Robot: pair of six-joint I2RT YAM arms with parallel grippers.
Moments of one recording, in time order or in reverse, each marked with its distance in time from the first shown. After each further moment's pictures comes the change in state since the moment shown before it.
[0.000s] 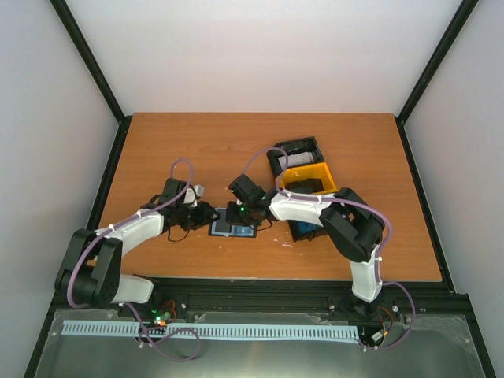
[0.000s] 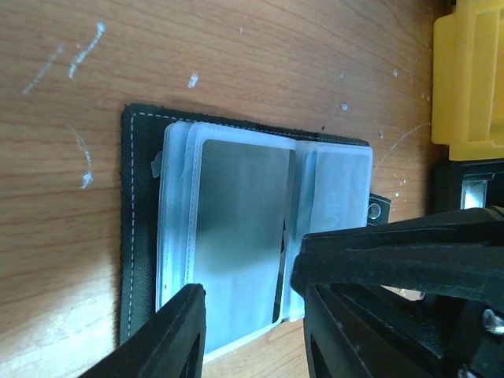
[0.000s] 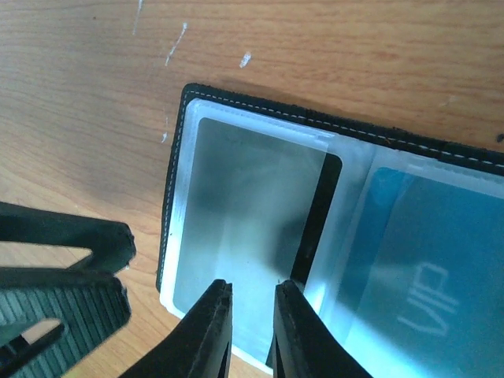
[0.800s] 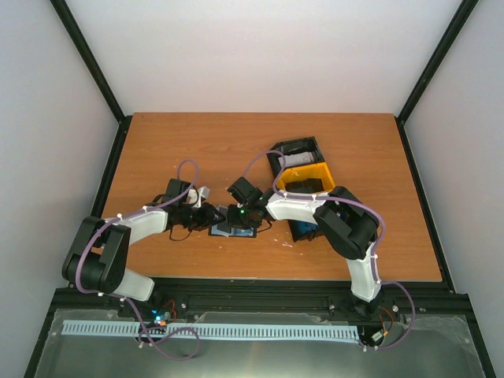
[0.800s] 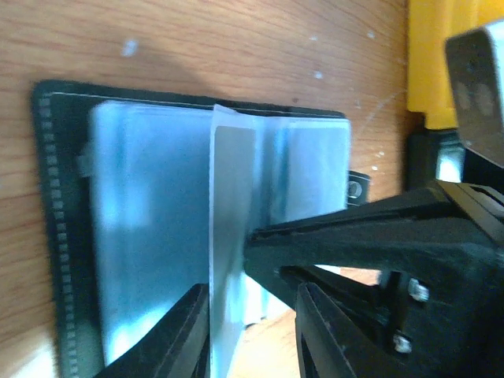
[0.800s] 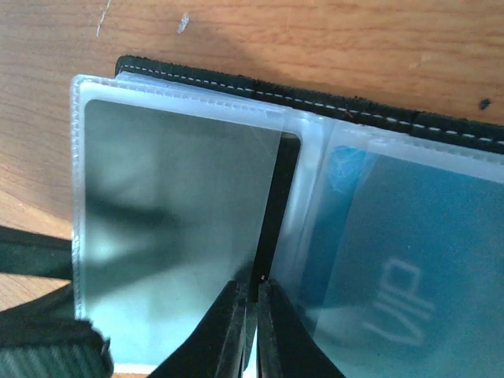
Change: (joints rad) left arm 0.000 0.112 0.000 0.077 0.128 0.032; right arm 0.000 0.061 0.026 -0.050 -0.006 0.004
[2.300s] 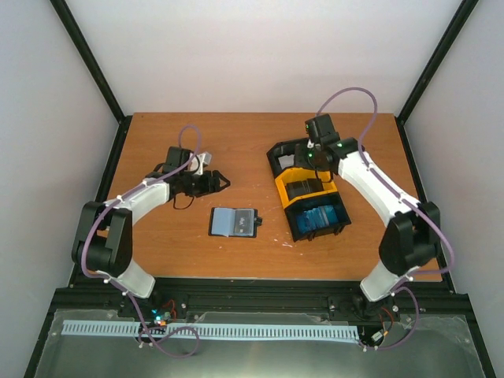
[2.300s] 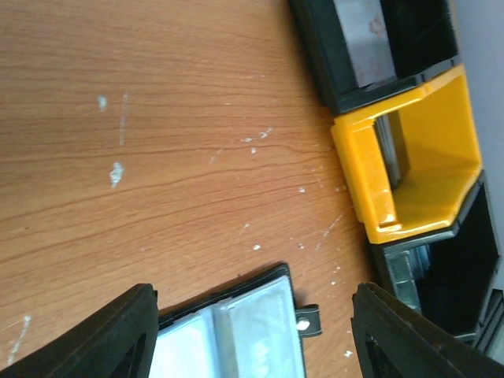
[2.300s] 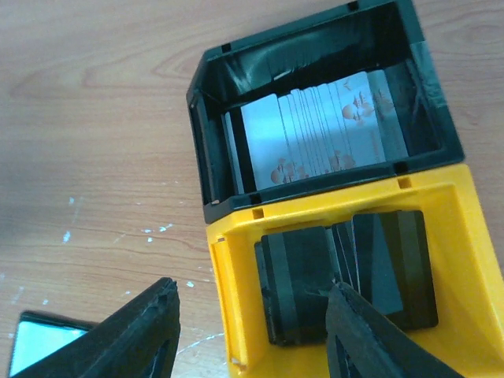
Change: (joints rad) left arm 0.043 0.124 0.357 -0.093 -0.037 0.144; right arm -0.499 -0.414 0.132 -0.386 0.249 -0.387
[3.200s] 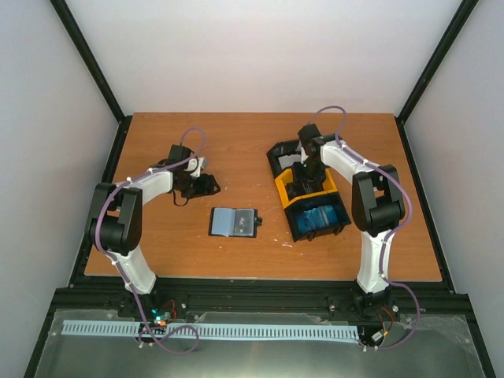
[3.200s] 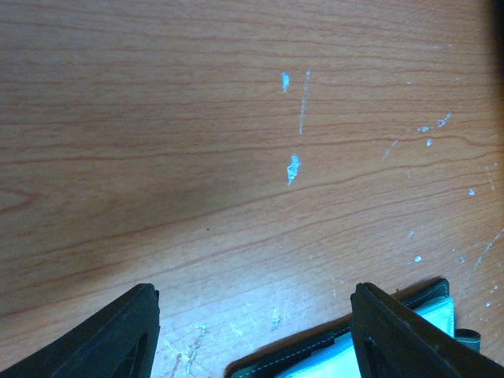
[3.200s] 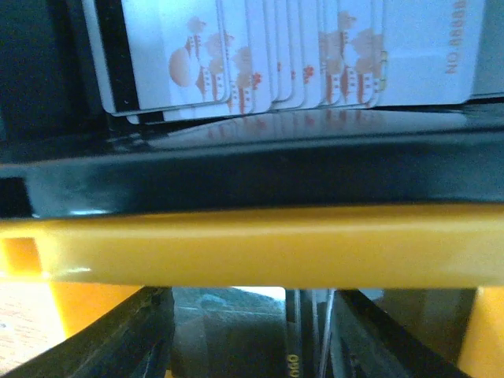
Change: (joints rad) left arm 0.056 0.180 0.106 -0.159 -0.168 0.166; right arm -0.080 0.451 0.179 -0.192 -0.111 -0.257
